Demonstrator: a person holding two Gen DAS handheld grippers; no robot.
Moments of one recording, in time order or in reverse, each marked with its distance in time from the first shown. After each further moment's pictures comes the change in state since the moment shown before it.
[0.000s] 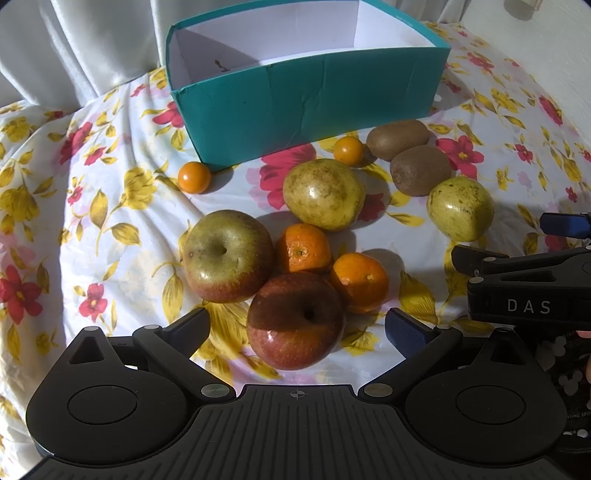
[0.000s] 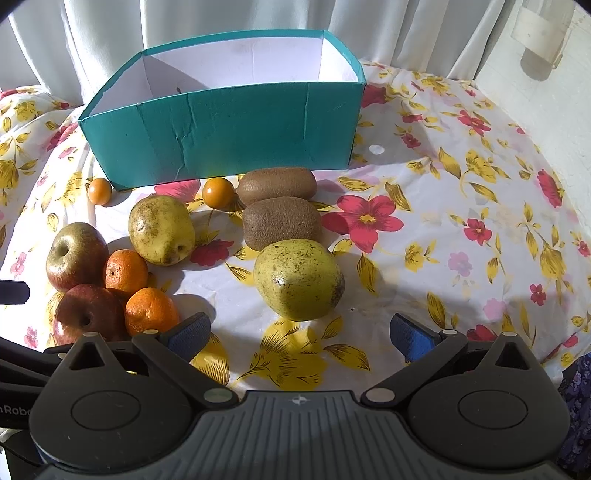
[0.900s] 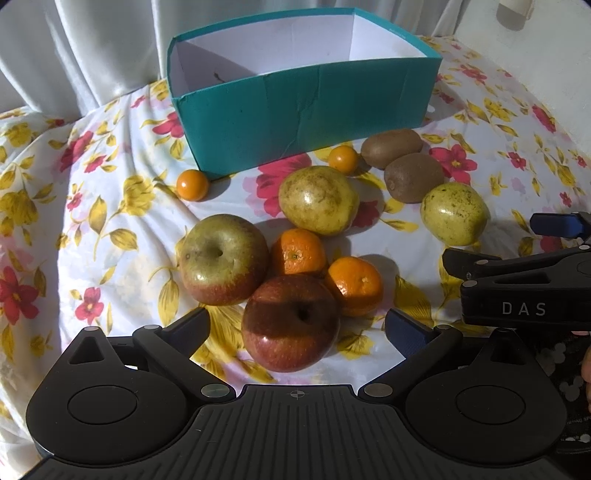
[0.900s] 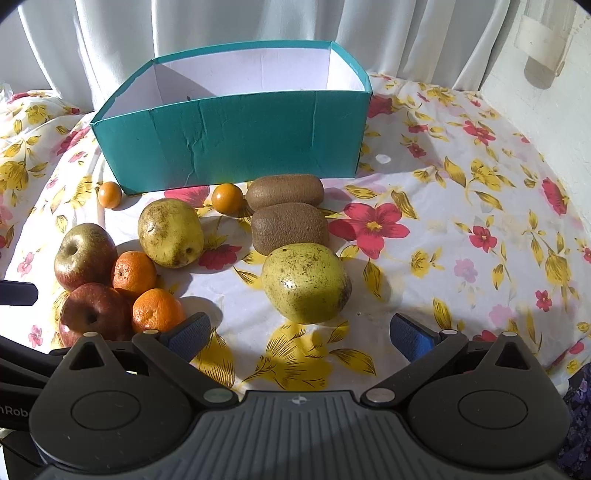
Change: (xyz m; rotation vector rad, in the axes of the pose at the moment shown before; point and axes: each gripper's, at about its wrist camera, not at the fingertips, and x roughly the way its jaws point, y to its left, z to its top) left arm -0.004 -0.003 -0.009 -0.002 -0.070 -0.002; right arm -0.004 0.002 -0.005 -0.013 -0.051 0.024
